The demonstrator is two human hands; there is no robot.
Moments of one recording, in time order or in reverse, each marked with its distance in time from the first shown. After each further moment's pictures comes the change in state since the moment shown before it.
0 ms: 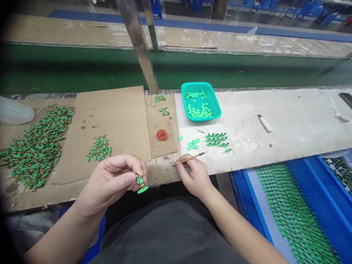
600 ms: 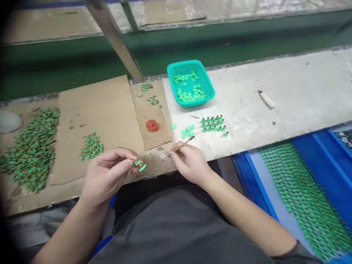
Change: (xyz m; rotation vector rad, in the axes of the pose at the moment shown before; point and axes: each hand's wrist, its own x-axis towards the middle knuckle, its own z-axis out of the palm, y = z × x) left_hand 0.002 -0.037 -0.004 0.270 0.214 0.076; right_hand -0.001 0.004 -0.007 0.041 -0.025 0.026
